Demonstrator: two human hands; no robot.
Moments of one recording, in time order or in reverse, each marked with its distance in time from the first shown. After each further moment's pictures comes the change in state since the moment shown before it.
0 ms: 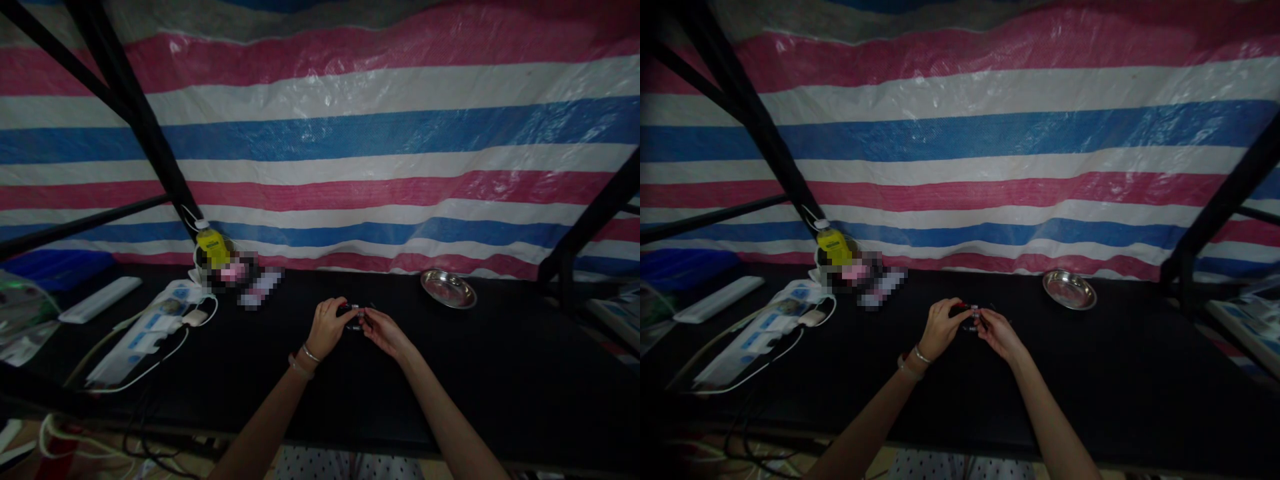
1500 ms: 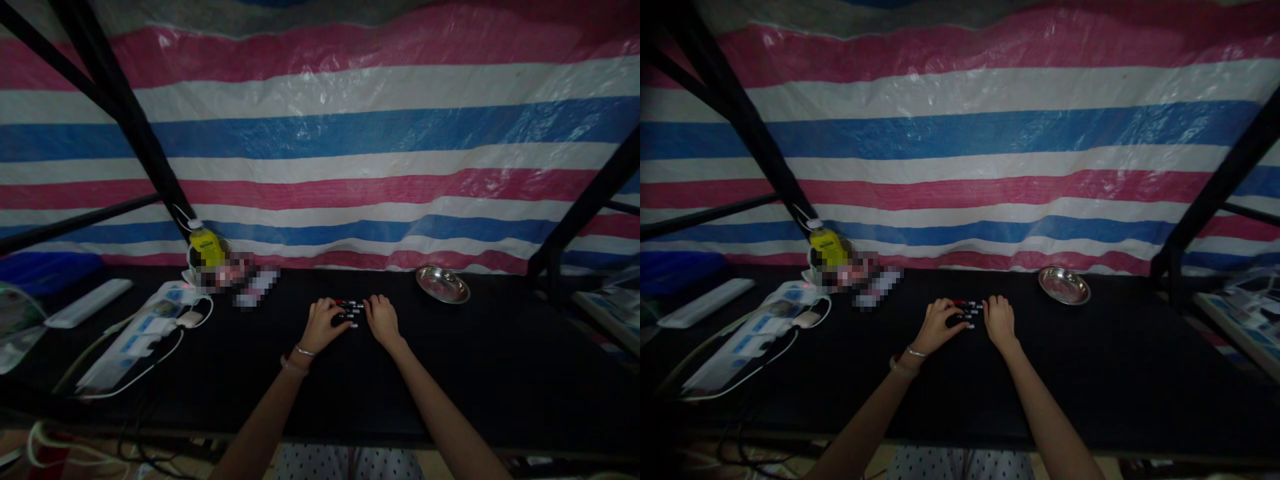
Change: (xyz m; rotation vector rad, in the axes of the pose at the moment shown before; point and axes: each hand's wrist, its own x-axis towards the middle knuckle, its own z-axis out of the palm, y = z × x) left_hand -0.003 -0.011 0.006 -0.222 -0.226 -0.245; right_hand 0.016 -0.001 -0.008 -1.855 0.569 -0.543
